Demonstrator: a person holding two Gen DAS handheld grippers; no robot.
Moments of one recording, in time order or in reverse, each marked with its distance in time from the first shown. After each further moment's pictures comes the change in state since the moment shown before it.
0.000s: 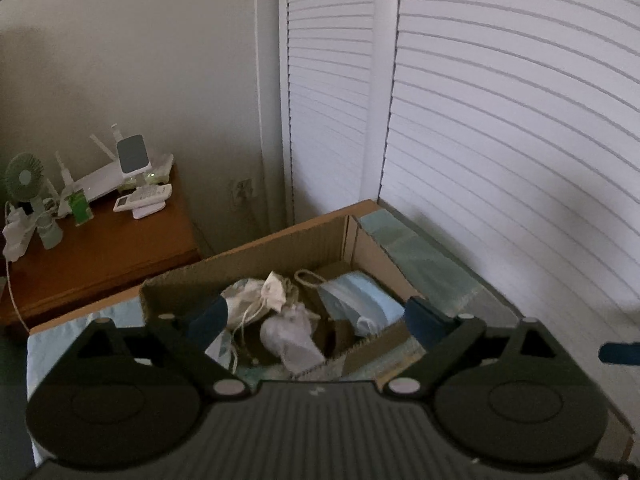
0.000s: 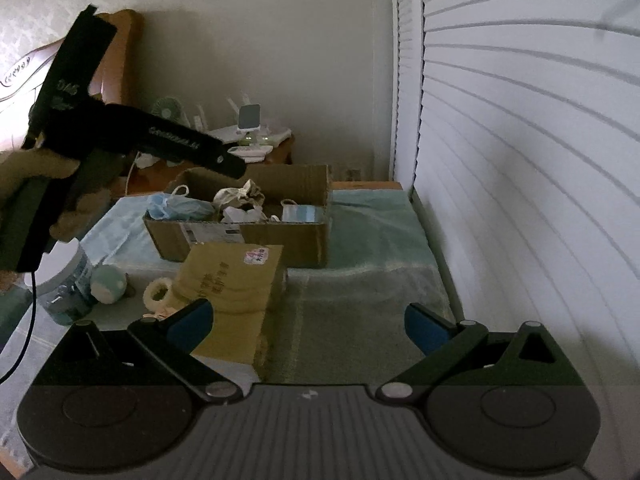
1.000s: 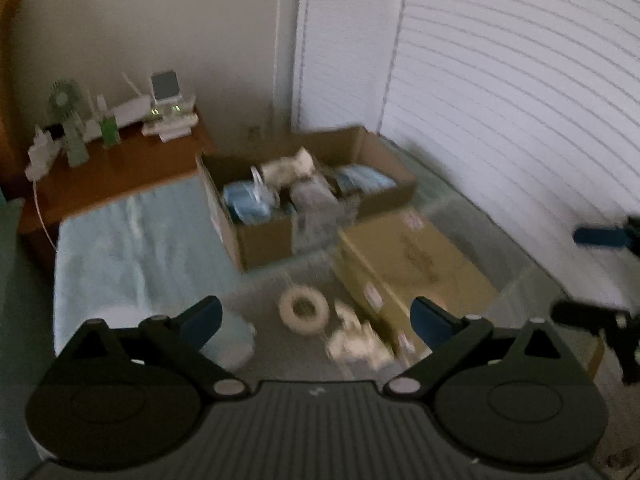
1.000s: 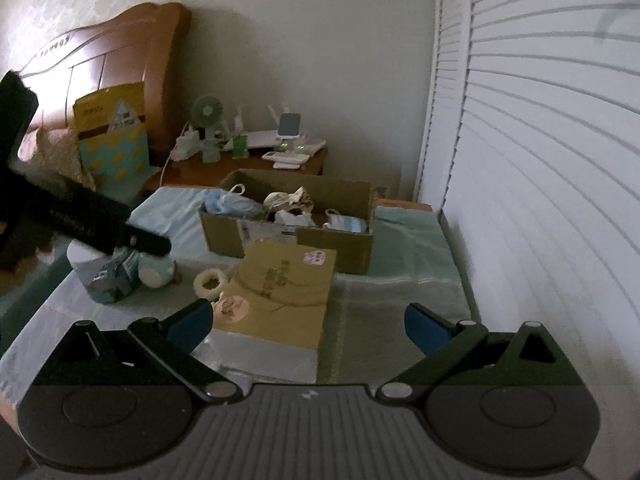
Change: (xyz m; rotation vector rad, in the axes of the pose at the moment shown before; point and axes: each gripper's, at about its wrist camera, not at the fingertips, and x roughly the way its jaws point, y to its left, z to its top) left arm -0.087 0.033 -0.103 -0.062 0.096 -0.055; right arm -0.035 0.048 -0.007 -0.119 -0.024 0.031
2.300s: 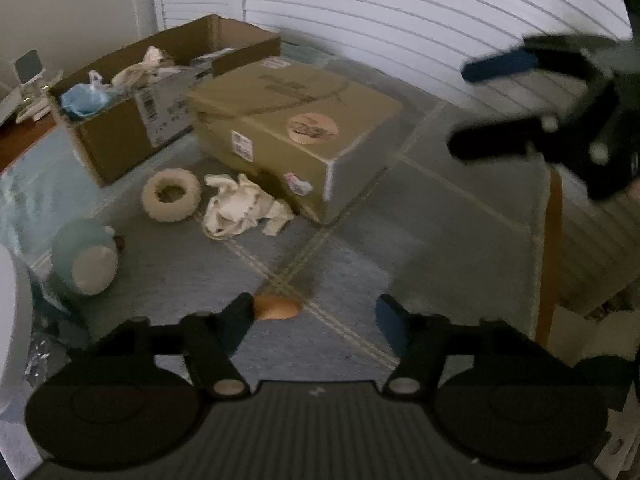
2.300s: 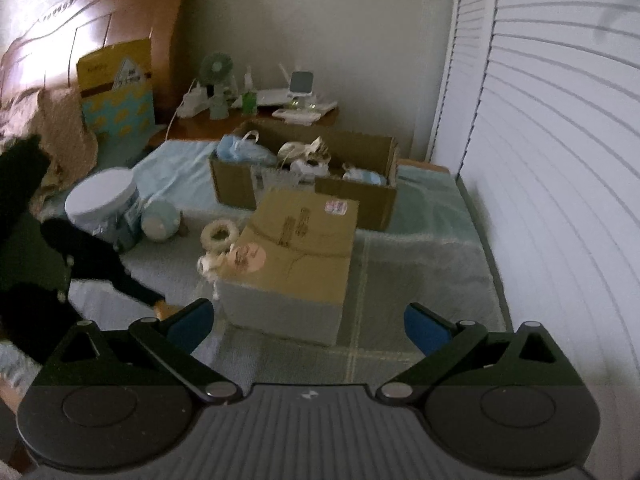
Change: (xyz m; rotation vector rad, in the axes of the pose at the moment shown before) left arm 0.043 -0.036 -0.069 0.298 0.185 -0.226; right arm 0.025 0.016 -0.019 -0.036 0.117 0.008
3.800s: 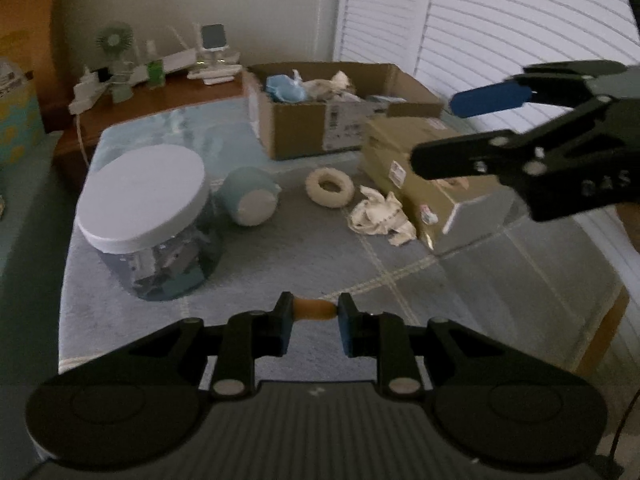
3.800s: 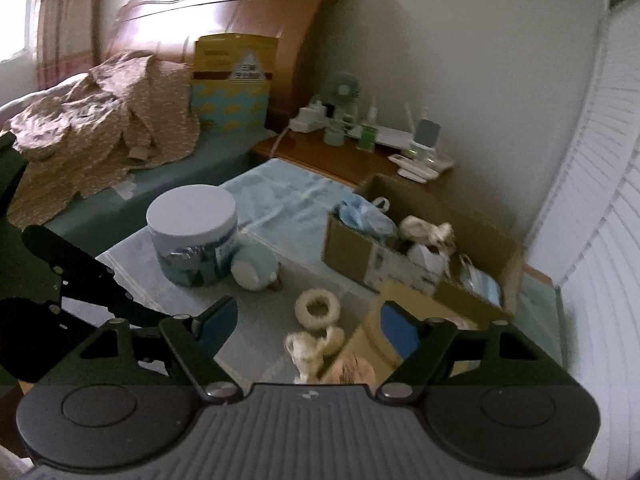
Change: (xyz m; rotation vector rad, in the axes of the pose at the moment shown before) left arm -0.056 0.007 -0.039 -0.416 -0.166 0.324; right arm 0.033 0.058 0.064 -0.313 -0.080 0.241
